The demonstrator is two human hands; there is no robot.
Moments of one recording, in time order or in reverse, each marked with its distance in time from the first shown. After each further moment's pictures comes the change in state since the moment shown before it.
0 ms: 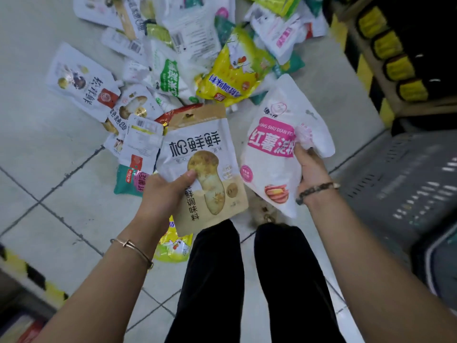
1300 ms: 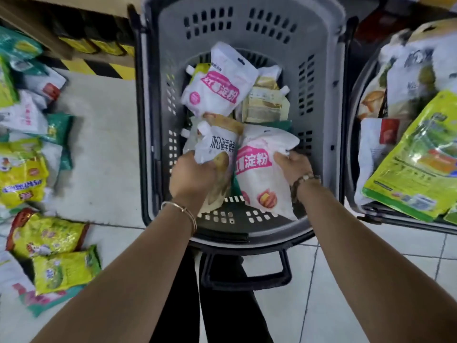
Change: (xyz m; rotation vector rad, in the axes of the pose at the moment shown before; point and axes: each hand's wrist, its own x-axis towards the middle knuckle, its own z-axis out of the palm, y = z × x) left_hand -0.175 -0.155 0.540 1.182 -0.188 0.349; right_hand -0.099 -0.086 -0.529 -0.262 0.596 0.075
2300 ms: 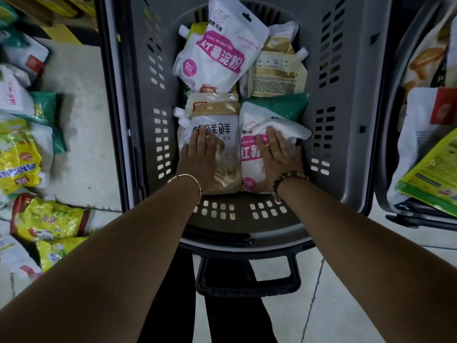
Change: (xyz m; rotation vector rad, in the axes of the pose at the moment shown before) left_hand 0.068 -0.065 0.066 1.138 -0.242 0.546; right_hand 0.059 0.064 0.052 -1.199 -0.187 -0.517
